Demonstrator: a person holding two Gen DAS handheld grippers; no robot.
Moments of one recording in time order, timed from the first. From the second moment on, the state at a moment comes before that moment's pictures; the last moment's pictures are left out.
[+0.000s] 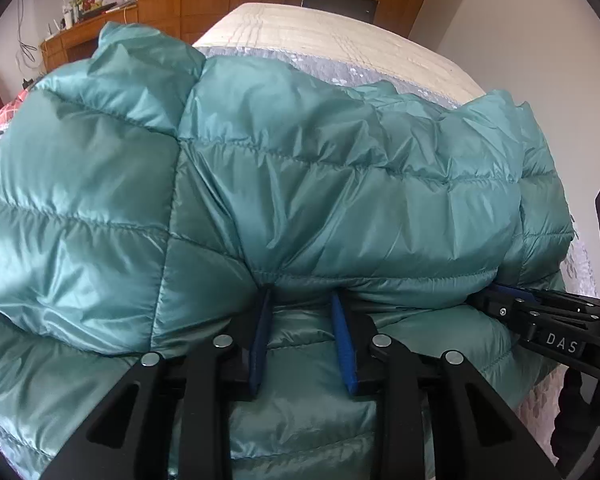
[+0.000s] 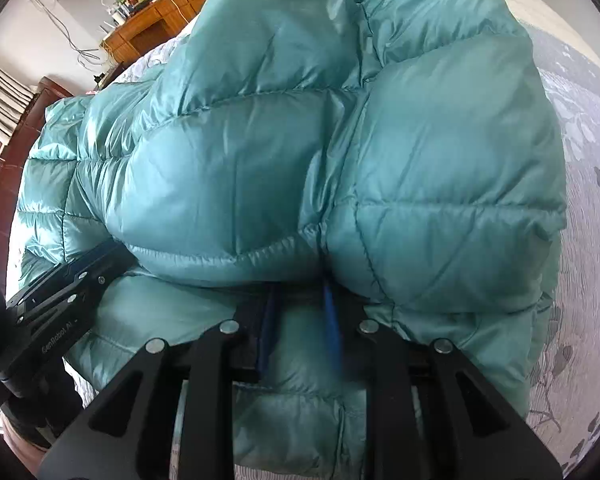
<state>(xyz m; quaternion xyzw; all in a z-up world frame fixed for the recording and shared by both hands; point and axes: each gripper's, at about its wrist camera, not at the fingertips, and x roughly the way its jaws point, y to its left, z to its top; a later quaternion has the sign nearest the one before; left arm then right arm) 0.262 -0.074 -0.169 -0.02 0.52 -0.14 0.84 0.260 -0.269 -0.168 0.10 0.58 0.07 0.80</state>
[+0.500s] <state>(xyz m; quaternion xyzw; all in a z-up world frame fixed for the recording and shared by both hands) 0.276 0.074 -0.086 -0.09 0.48 -0.06 0.87 0.229 -0.404 -0.095 0.23 0.48 0.10 0.84</state>
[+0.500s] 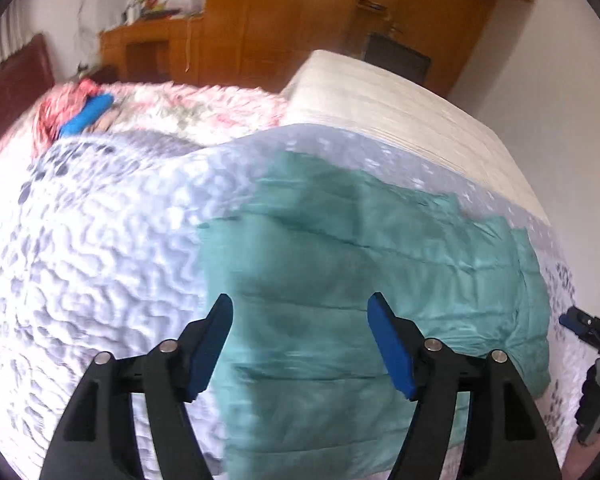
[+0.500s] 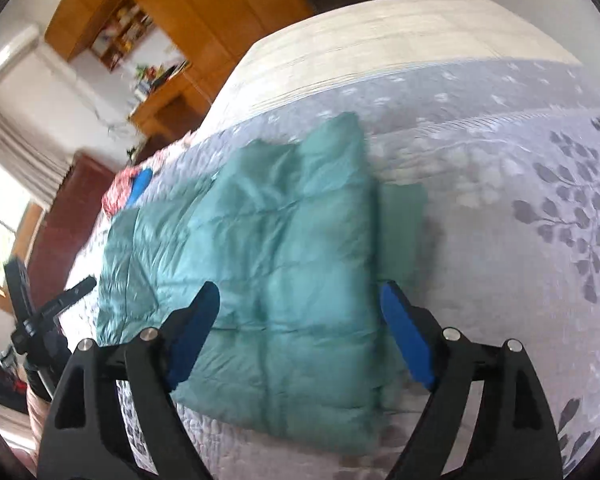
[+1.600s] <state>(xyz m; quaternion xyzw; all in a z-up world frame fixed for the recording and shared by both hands) 0.321 0.120 -0.185 -0.30 0.53 -0.19 0.77 0.278 -0.421 -0.183 0.36 0.51 0.23 0.75</state>
